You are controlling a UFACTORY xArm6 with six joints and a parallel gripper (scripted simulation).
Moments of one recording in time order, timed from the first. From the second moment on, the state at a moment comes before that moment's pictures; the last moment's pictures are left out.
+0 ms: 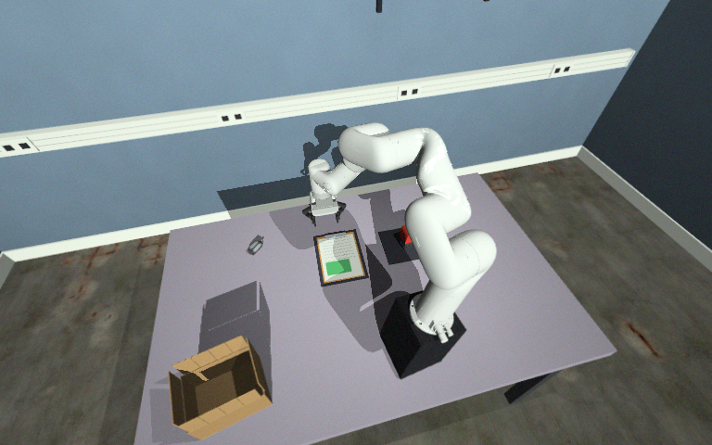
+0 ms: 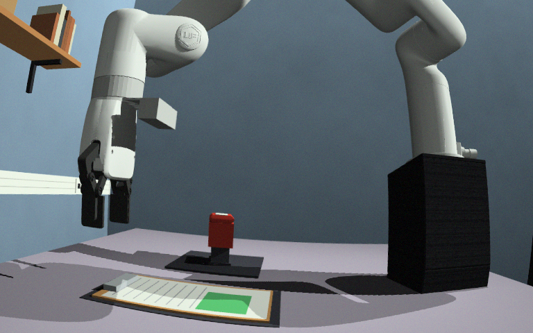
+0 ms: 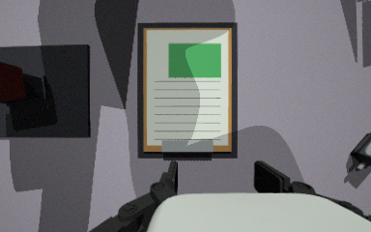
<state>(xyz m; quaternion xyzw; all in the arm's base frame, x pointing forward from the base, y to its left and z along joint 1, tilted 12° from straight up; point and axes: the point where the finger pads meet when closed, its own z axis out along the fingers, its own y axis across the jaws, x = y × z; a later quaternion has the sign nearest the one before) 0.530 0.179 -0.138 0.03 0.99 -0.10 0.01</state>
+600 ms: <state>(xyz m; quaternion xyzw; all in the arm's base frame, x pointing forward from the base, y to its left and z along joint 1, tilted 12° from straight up) 0.531 0.180 -0.131 -0.03 0.99 -0.11 0.01</state>
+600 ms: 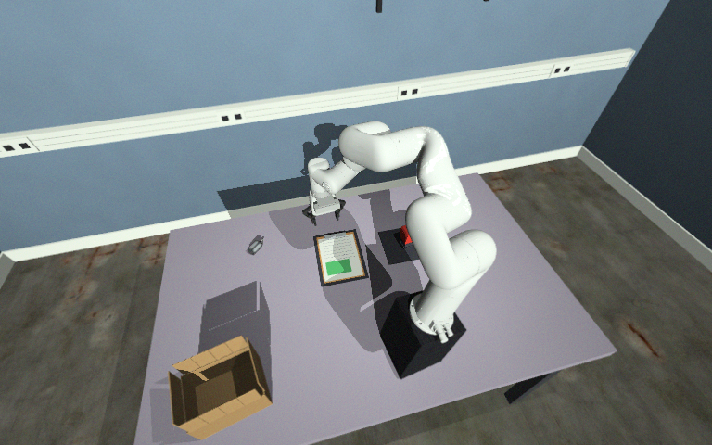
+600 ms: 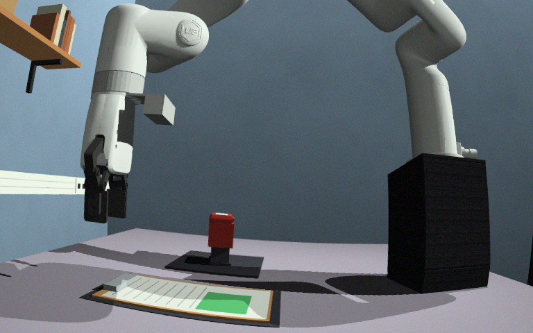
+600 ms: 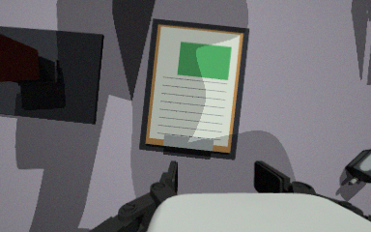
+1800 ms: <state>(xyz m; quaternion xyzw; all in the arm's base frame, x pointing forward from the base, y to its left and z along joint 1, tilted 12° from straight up) 0.528 0.204 -0.027 -0.70 0.70 -0.11 -0.06</state>
